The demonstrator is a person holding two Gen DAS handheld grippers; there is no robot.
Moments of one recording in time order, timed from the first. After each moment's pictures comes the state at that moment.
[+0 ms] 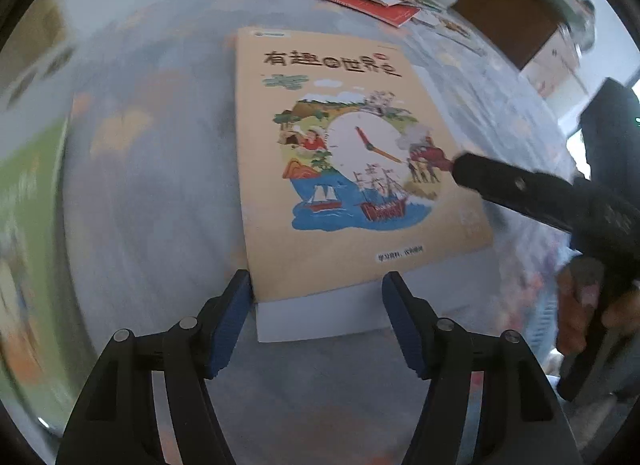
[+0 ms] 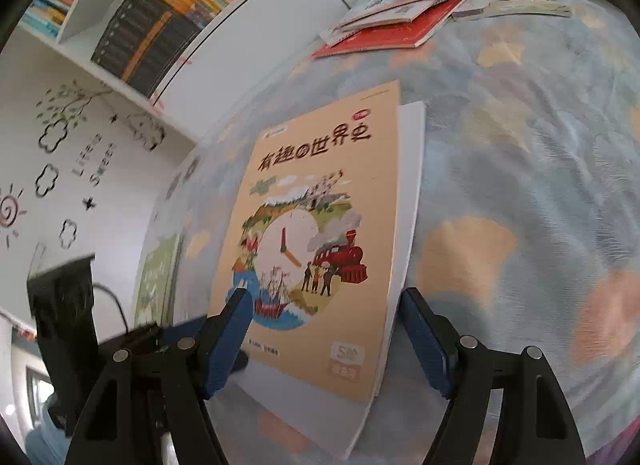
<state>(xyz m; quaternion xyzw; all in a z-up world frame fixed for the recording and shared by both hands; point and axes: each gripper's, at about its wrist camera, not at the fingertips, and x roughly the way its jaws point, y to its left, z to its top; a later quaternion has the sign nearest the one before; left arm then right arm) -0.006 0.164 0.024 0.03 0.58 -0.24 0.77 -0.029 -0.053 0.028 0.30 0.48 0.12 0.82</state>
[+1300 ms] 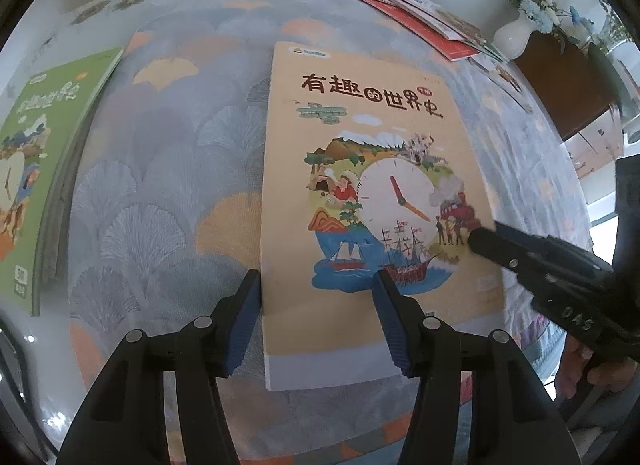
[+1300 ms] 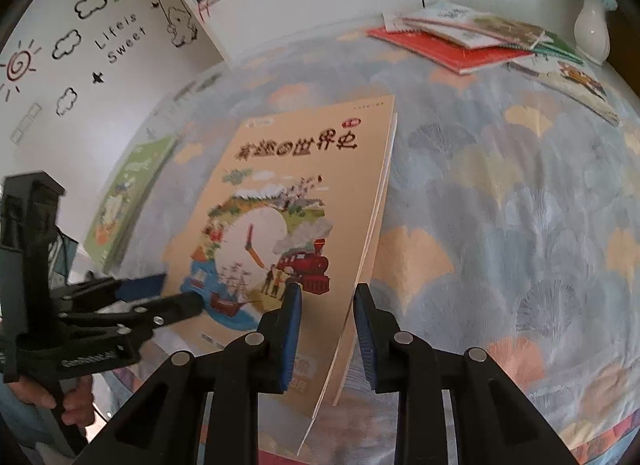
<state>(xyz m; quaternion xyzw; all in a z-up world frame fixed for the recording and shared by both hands) -0.016 0.153 0.025 -0.05 0.58 -0.12 0.80 -0.034 -0.044 0.042 0.08 0.53 0.17 0.83</state>
